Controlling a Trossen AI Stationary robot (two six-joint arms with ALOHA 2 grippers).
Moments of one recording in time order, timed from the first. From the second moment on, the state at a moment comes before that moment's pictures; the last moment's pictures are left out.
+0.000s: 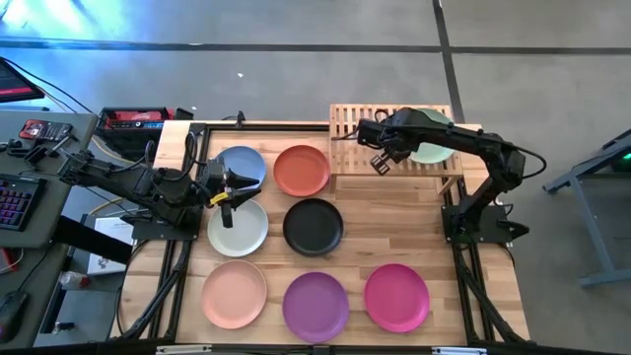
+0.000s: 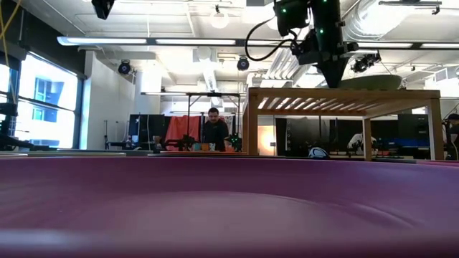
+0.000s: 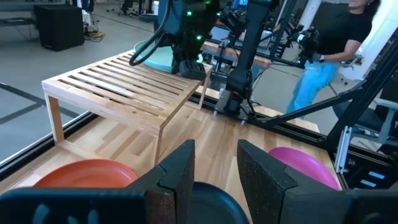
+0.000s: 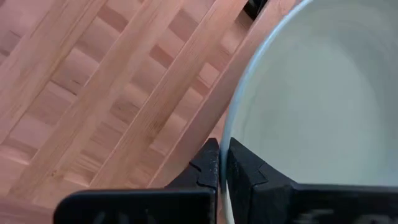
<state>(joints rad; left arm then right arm) -0.29 0.72 0.74 -0.21 -0.54 -0.32 -0.39 1.64 1.54 -1.50 0.41 0.52</state>
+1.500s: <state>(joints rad) -0.29 0.72 0.74 -0.62 -0.56 -0.83 -0.39 1.59 1.87 -1.49 0.32 0.49</state>
